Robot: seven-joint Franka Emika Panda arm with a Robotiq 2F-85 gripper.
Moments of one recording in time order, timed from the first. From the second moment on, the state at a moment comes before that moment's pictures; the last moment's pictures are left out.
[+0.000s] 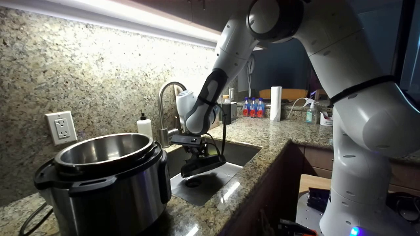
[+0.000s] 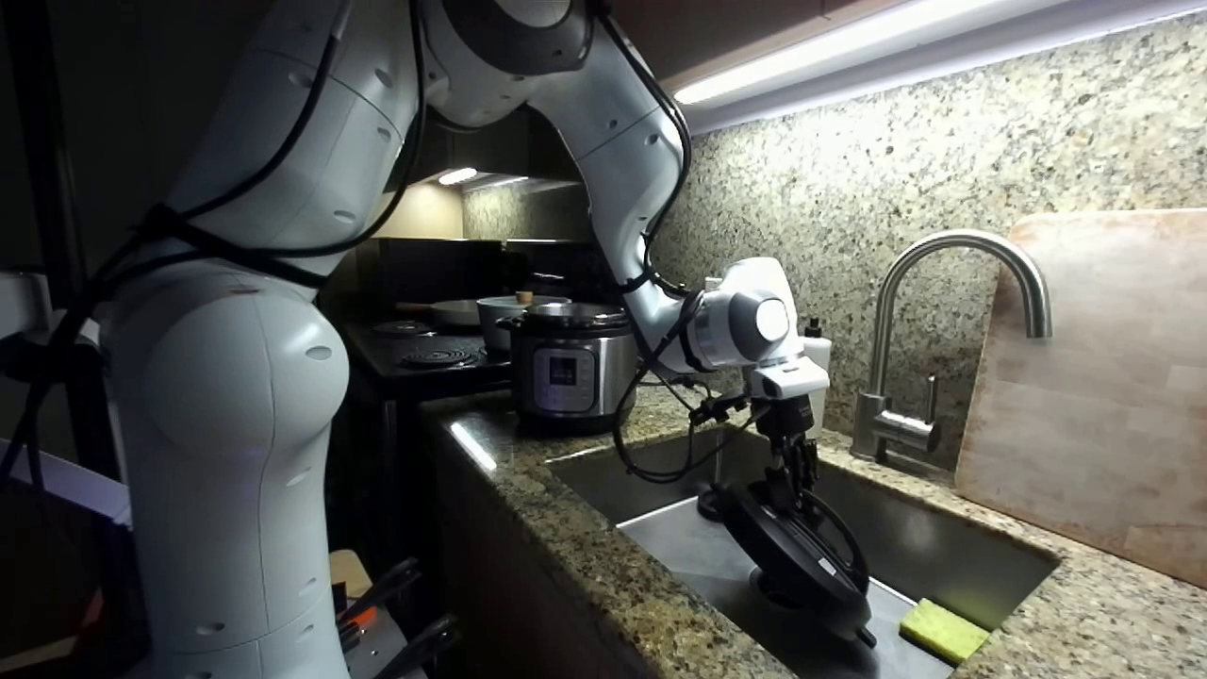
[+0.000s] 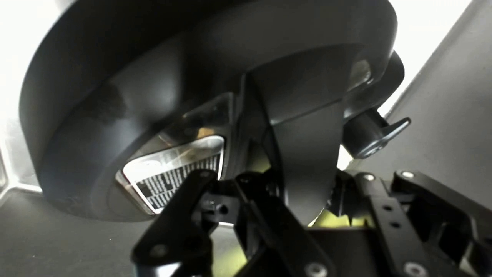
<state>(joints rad) 0.13 0.45 -0.30 -2.10 -0.31 2.64 1.52</state>
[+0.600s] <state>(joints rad) 0.13 0.48 -0.33 -2.10 -0.31 2.62 1.52</state>
